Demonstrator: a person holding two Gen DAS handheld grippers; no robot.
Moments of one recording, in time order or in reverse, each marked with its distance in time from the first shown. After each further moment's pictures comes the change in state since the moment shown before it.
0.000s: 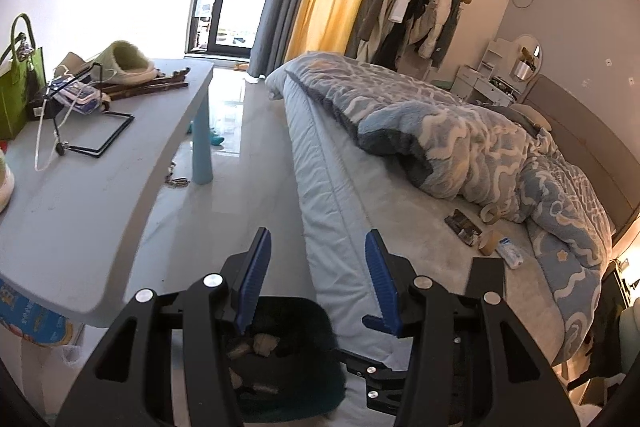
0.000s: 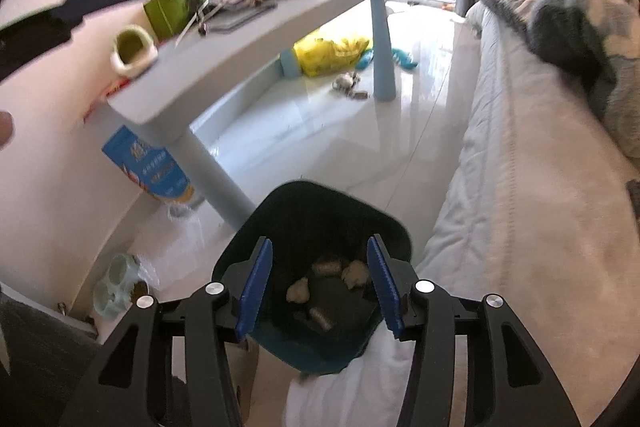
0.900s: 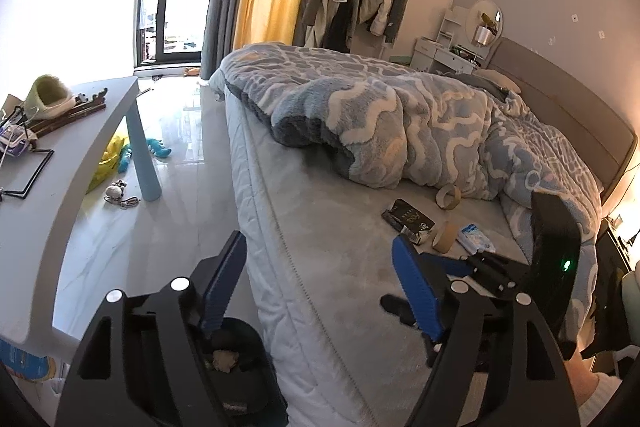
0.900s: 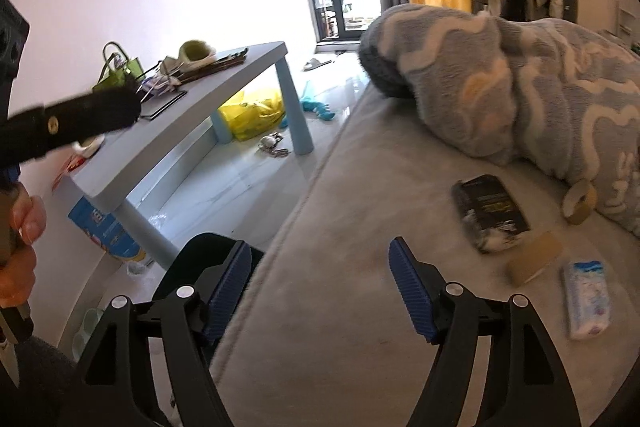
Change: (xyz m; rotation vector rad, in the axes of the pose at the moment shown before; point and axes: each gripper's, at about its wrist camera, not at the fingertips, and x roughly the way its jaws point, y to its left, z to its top) left arm 0.063 -0.110 0.004 0.144 0.039 -0.082; right arm -0.100 -0.129 -0.018 0.138 -0.203 -0.152
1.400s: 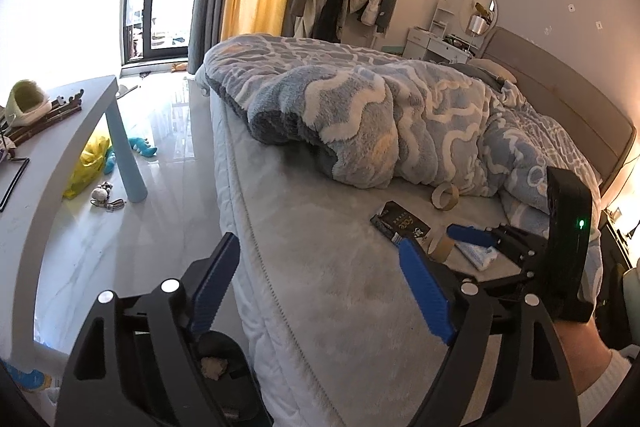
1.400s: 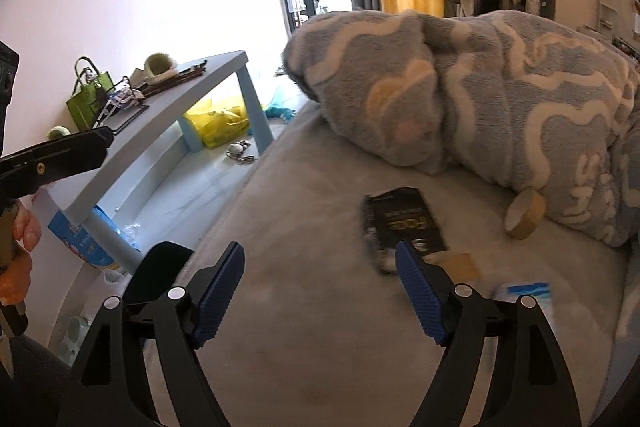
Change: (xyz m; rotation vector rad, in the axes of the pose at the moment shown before) left arm 0.037 -0.017 0.010 0.021 0.032 -0.020; right arm -0.008 -0.073 0.012 0.021 -0.005 -0.073
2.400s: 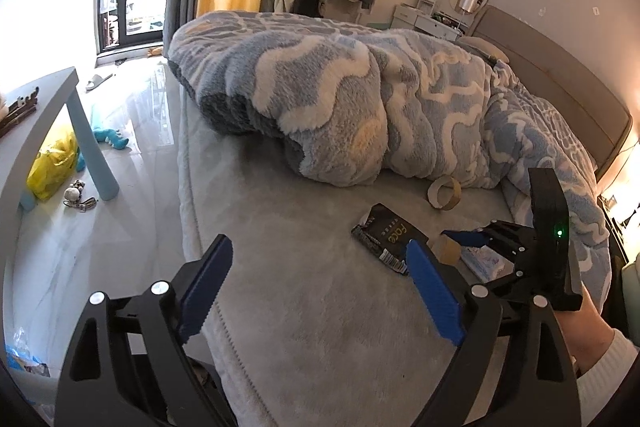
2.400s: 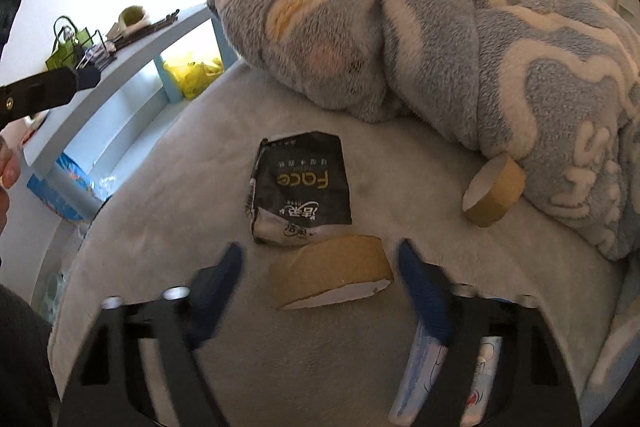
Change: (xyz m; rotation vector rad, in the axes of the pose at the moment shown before) left arm 0.076 -0.022 0.018 0.022 0.082 -0.055; right arm 0.044 -0.073 -0.015 -0.064 0.181 -0.017
